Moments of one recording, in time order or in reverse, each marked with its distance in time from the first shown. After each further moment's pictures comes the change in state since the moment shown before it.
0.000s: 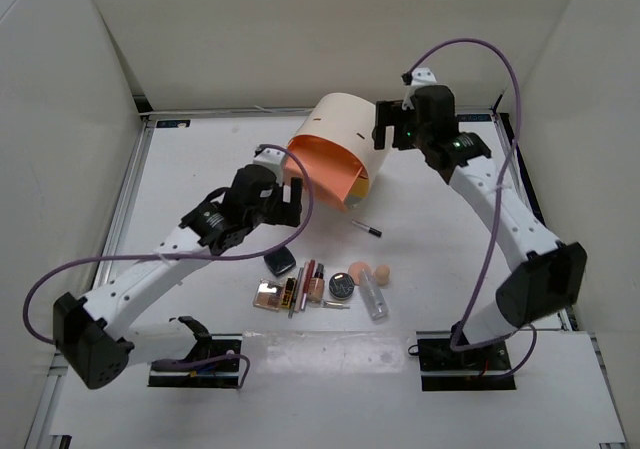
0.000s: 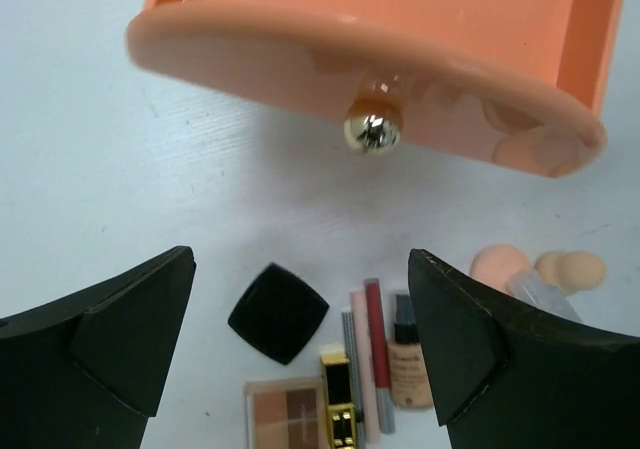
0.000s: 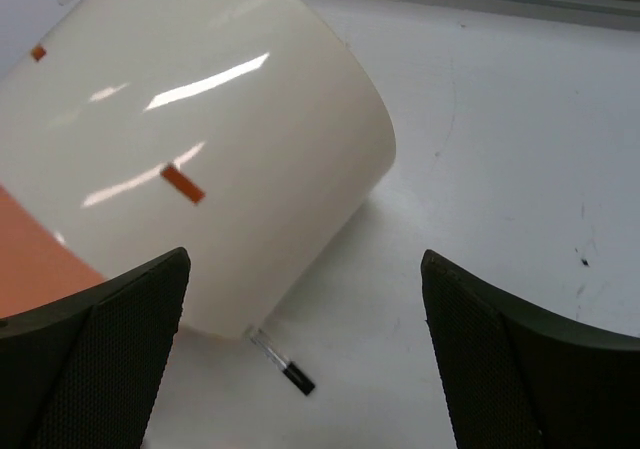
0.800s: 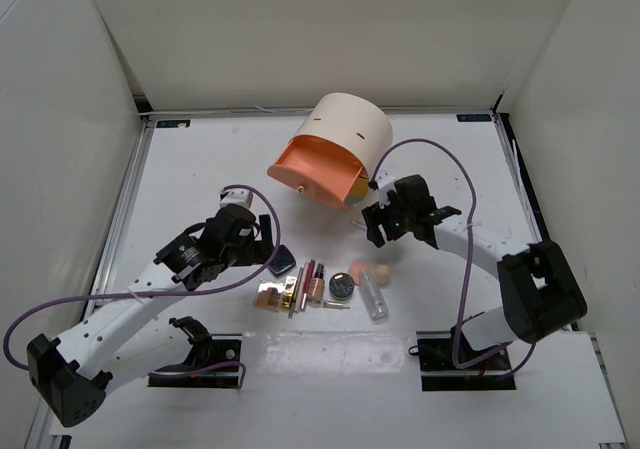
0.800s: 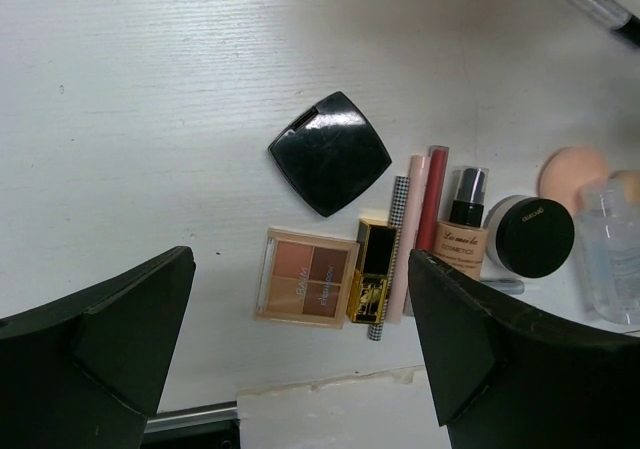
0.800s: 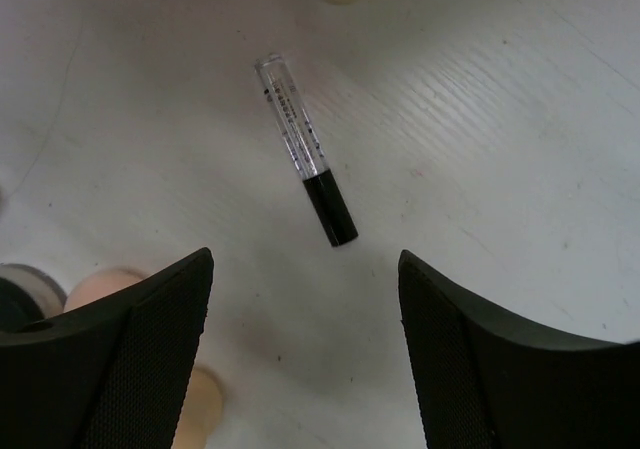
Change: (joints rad) left arm 0.000 -0.278 -0.241 -0.290 -0.027 -0.307; right arm 0.072 -0.156 -0.767 0.254 -0.258 -0.241
